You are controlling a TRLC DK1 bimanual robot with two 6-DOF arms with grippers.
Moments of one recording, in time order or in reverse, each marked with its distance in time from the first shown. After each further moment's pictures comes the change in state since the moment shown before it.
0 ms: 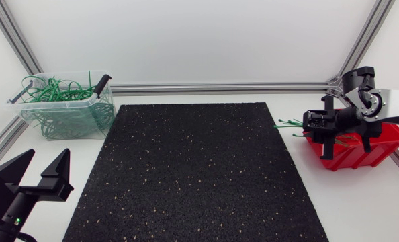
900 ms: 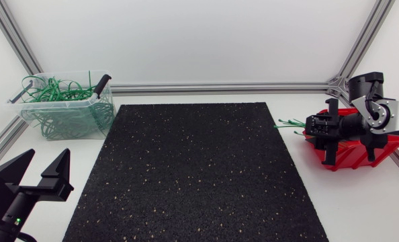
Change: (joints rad) left arm 0.000 0.002 0.000 0.000 0.000 0.000; right arm 0.000 -0.094 -0.113 0.087 0.000 0.000
